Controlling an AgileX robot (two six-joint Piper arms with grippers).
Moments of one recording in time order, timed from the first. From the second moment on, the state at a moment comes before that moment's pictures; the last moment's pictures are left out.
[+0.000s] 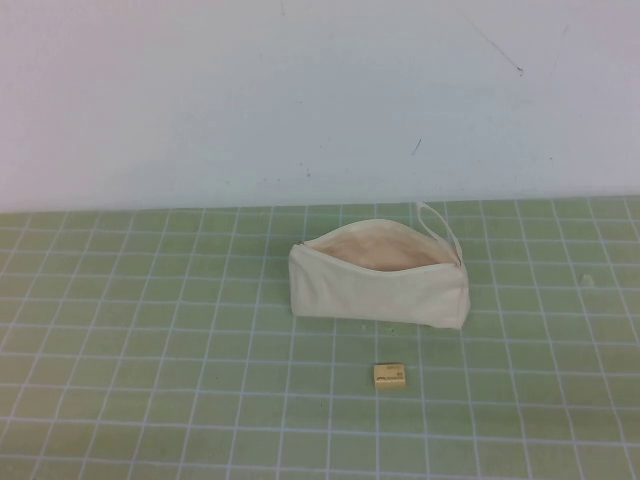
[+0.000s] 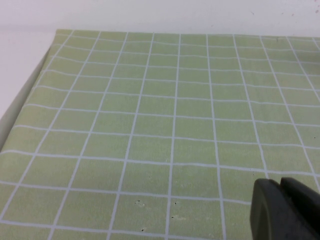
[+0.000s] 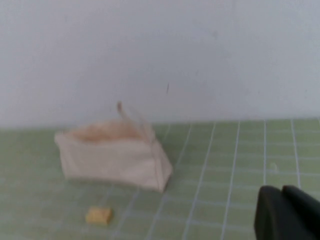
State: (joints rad) right arm -0.06 0.14 -0.24 0.74 0.43 -0.51; left arm 0.04 -0.01 0.02 -0.11 0.36 0.02
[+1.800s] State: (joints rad) right arm 0.68 2.13 -1.77 0.01 1.13 0.15; left arm 0.04 -0.01 0.02 -0.11 0.36 0.02
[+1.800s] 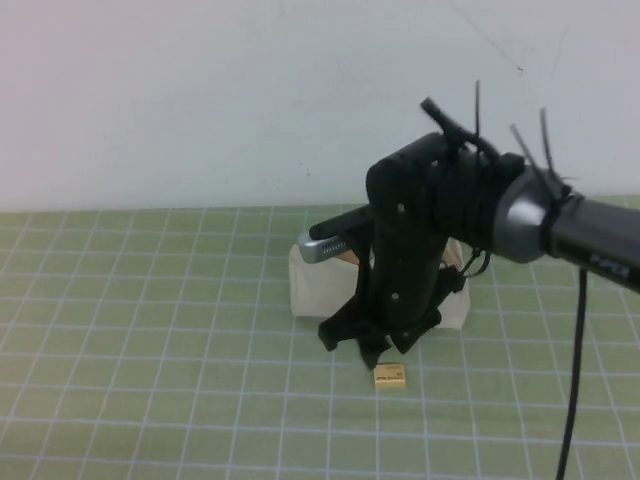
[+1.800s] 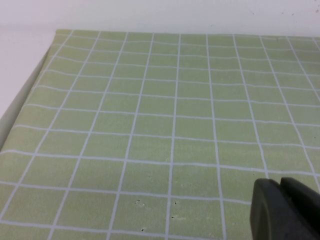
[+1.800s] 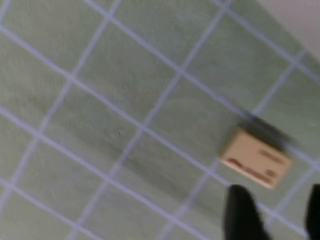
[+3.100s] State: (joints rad) right arm 0.69 1.94 -1.78 0.09 1.03 0.23; left arm 0.04 -0.01 0.02 -0.11 0.36 0.02
